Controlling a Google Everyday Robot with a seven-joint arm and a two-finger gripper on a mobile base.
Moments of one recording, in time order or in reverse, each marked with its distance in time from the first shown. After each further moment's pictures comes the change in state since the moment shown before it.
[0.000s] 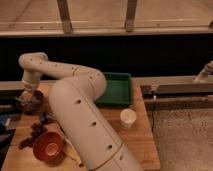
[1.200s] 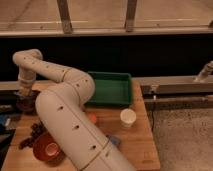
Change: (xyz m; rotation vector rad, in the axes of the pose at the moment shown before) arm -0.045 -0.036 0.017 0.081 0.021 -0.048
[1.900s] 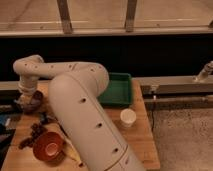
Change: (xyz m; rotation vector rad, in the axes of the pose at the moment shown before) arm 0.042 0.055 -0.020 0.028 0.014 0.047
